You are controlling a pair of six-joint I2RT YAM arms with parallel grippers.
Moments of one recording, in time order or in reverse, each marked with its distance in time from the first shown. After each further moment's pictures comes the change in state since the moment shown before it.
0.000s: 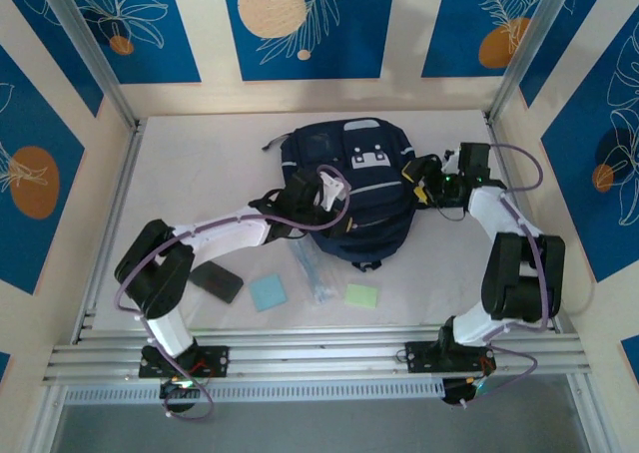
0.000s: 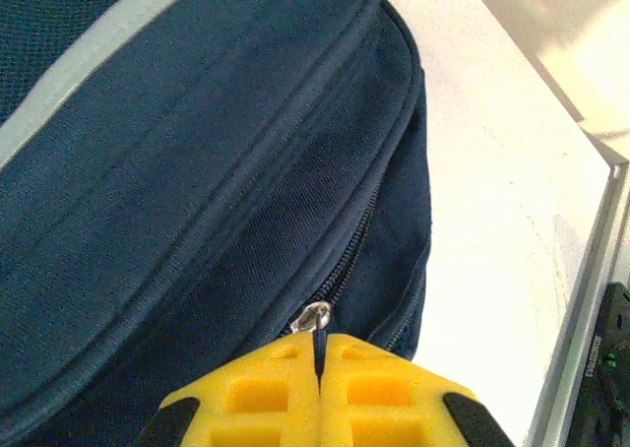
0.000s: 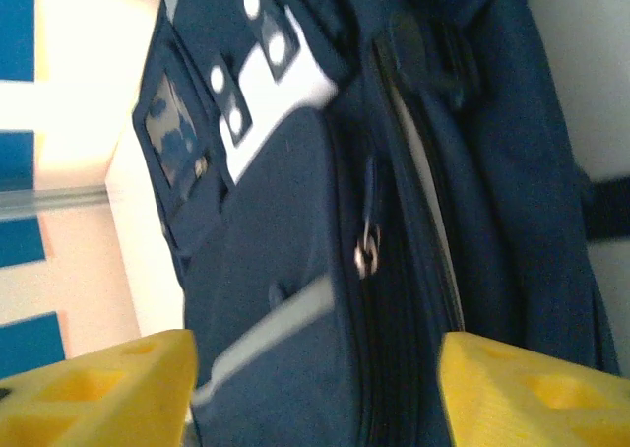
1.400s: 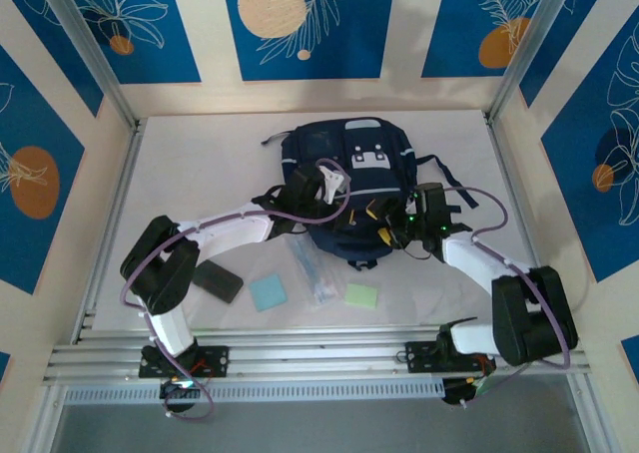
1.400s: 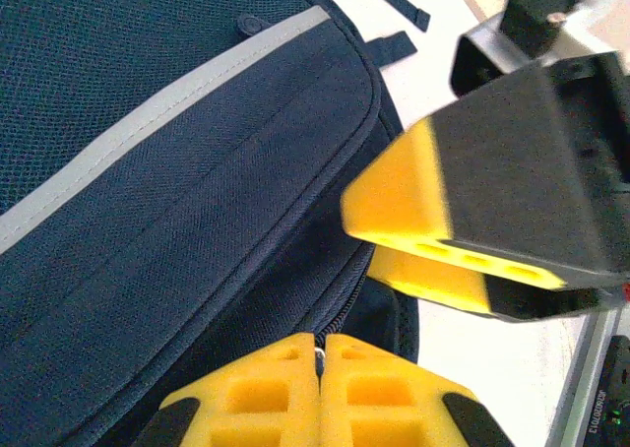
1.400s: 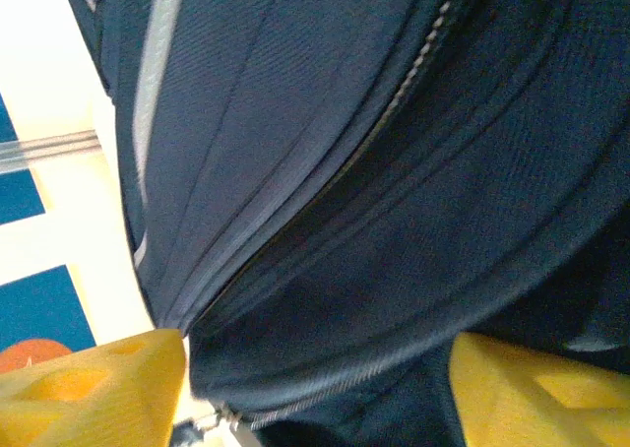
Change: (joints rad) left arm 0.001 0.026 0.024 0.038 -0.034 -0.060; right arm 0.324 -0.164 -0.360 0.281 0.145 0.402
